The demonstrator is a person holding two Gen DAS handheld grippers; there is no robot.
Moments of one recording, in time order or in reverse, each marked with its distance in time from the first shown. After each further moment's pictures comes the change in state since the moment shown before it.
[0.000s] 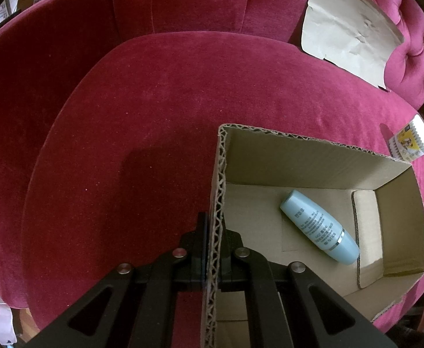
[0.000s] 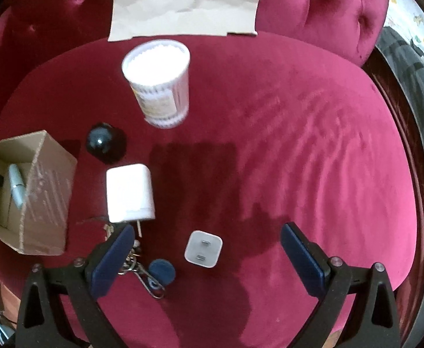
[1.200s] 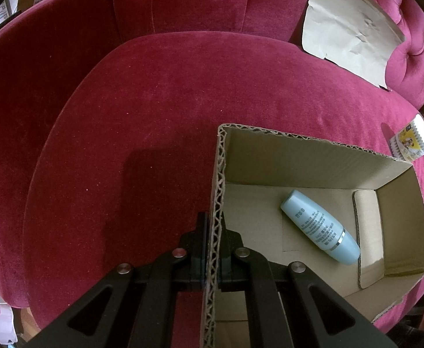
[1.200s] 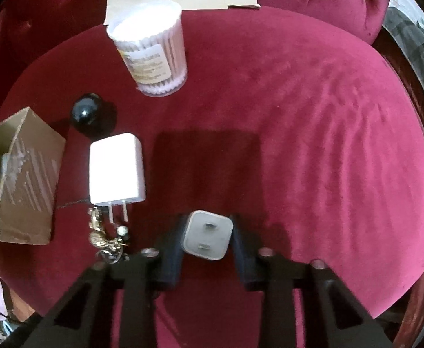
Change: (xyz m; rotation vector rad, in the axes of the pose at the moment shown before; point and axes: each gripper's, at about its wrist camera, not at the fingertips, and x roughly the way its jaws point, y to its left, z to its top) left arm 0.001 -0.001 0.000 -0.003 0.001 0.004; right arm 0.032 0.007 -0.018 0.047 0.059 0.065
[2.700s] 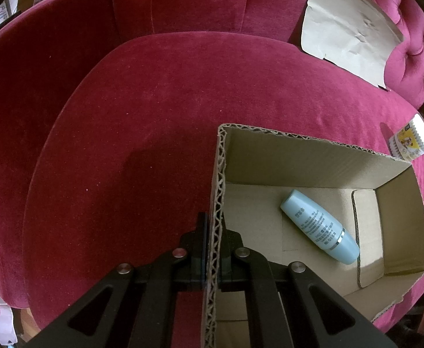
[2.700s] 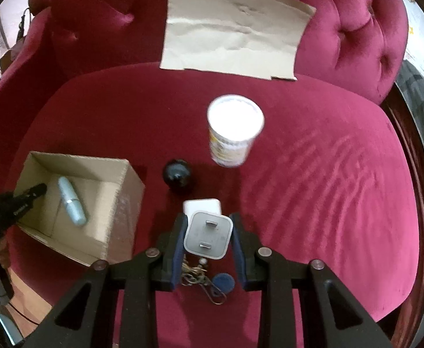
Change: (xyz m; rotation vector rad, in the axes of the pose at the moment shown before) left arm -0.001 -0.002 0.000 -0.003 -0.001 0.004; right arm -0.089 0.073 0.032 -0.120 -0.160 0.023
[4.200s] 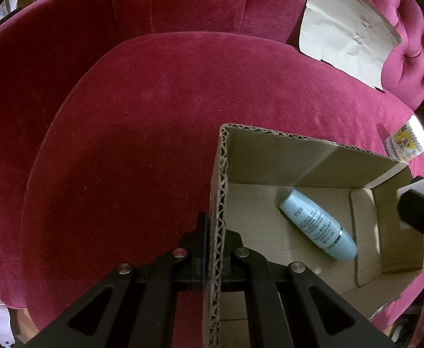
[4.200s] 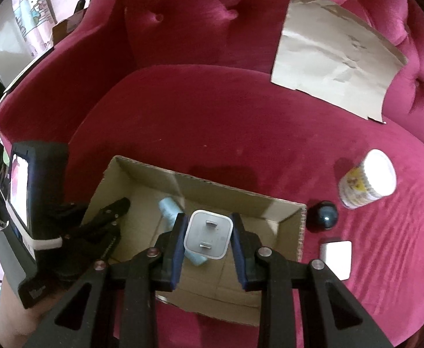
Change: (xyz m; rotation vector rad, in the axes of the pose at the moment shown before) left arm -0.001 0.006 -0.001 -0.004 -0.002 -0.027; right arm 0.022 0.148 0.022 -0.154 -0.022 0.168
